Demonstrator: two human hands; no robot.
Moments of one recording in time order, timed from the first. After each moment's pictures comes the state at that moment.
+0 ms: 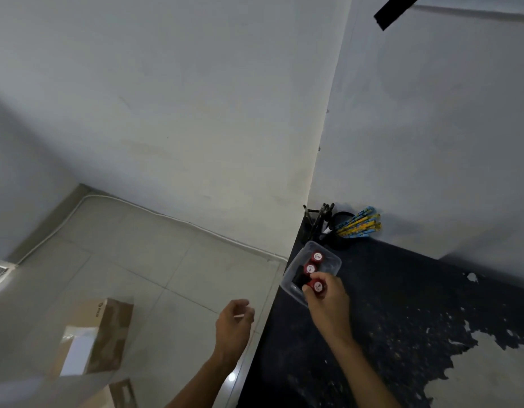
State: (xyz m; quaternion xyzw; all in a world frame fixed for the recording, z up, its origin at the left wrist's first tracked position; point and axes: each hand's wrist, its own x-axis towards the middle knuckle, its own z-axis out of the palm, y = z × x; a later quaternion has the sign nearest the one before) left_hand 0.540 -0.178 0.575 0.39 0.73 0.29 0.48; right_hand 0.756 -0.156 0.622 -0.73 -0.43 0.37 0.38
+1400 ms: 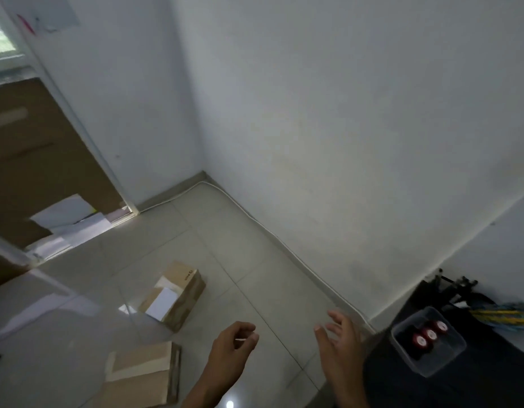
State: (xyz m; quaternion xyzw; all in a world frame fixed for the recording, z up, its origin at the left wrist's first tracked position) left_hand 0.313 -0.313 0.655 0.33 0.74 0.38 0.44; right_hand 0.530 -0.221 0.660 -0.63 -0.53 0.43 0.36
